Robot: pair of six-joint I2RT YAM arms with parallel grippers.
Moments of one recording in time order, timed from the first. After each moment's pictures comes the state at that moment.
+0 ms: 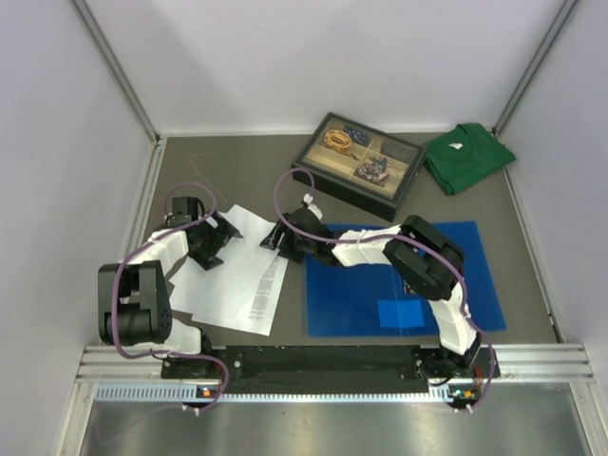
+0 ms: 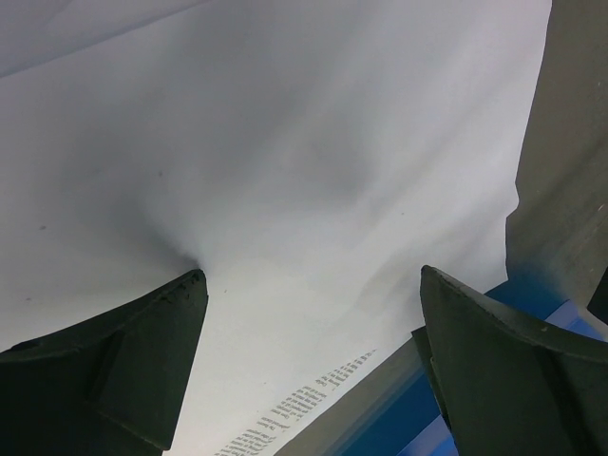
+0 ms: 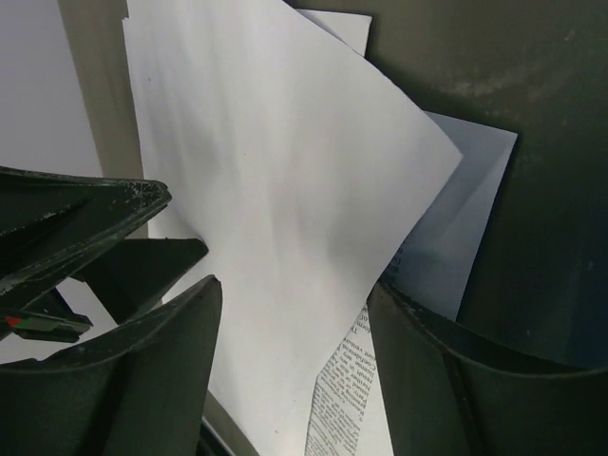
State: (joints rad) left arm 0.08 1.47 0.76 -0.35 0.22 -0.81; right arm 0.93 2.06 1.23 0.21 0.02 1.19
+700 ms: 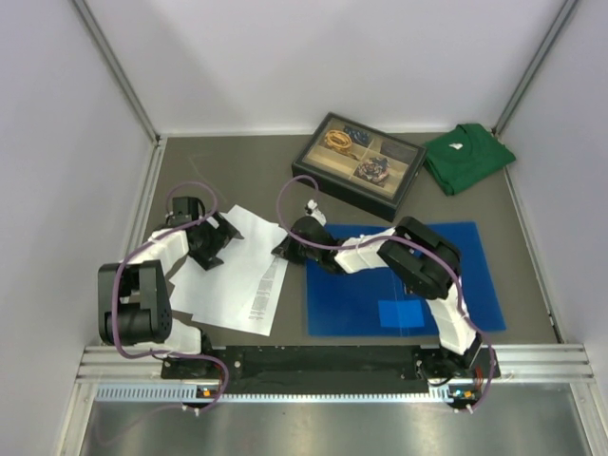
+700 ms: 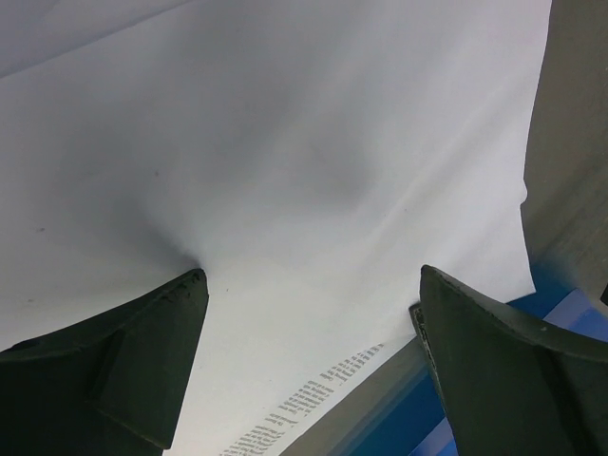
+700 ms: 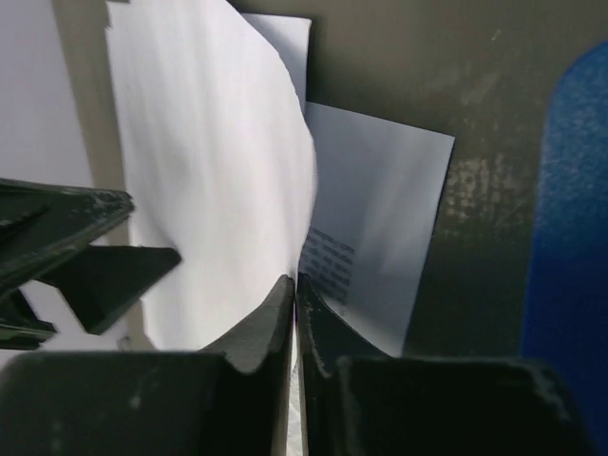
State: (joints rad) left arm 0.08 1.47 0.76 -0.36 0.22 -0.78; right arm 0.93 2.09 1.13 0.40 0.04 1.21
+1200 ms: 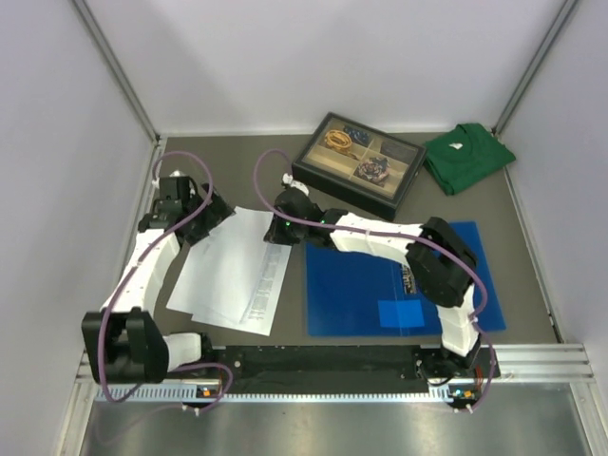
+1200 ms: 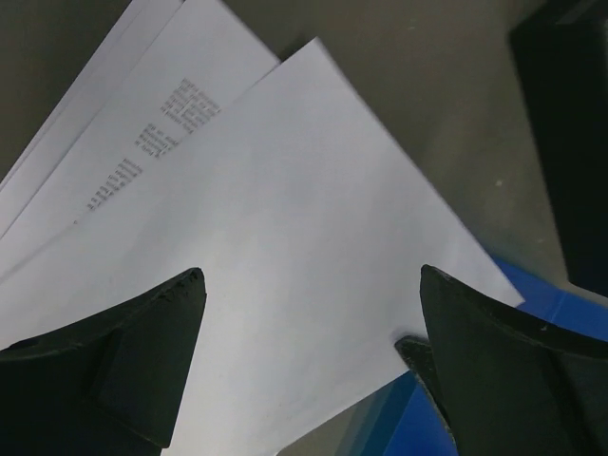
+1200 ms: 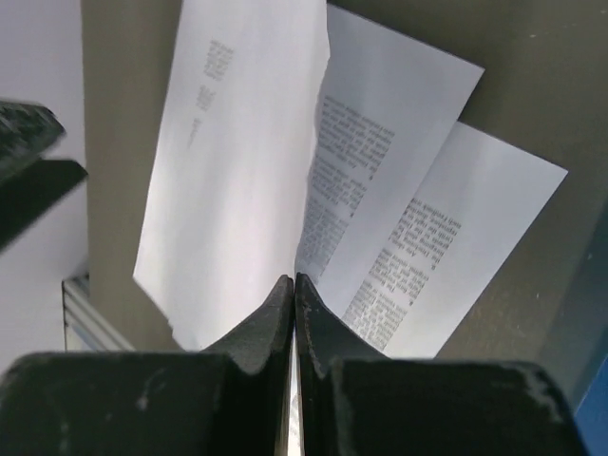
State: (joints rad) left arm 0.03 1.26 0.93 -0.53 0.11 -0.65; right arm 0.96 1.99 1.44 -0.11 0.04 0.91
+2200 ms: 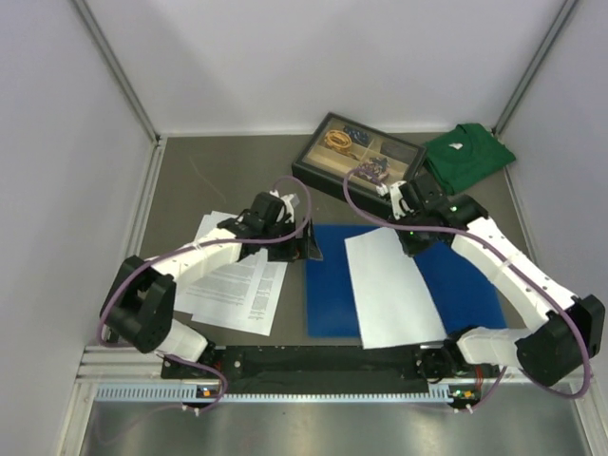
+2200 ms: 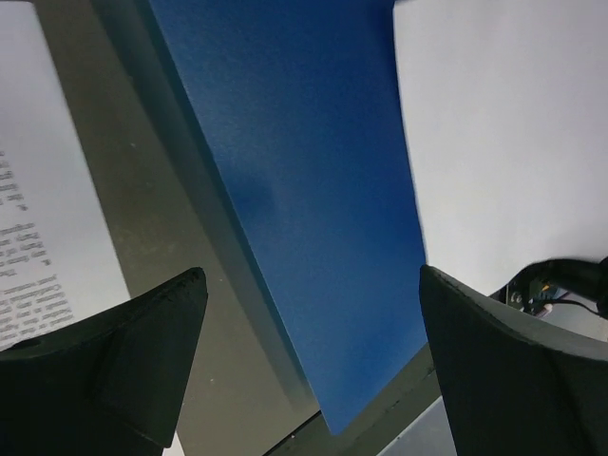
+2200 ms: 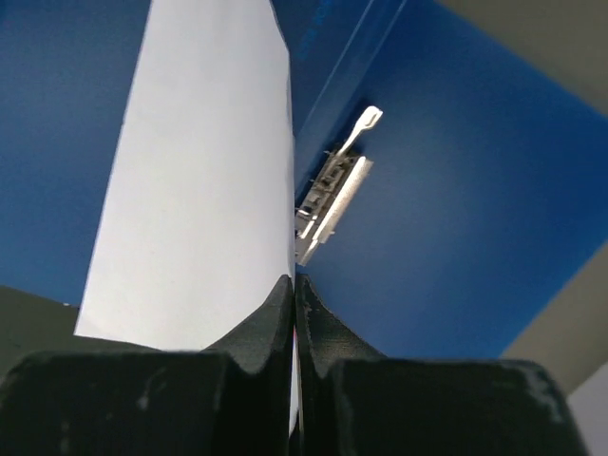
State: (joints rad) left arm -0.56 1.46 0.90 -0.31 0.36 -0.58; right arm 0.50 1.25 1.14 -1.01 0.03 -0.02
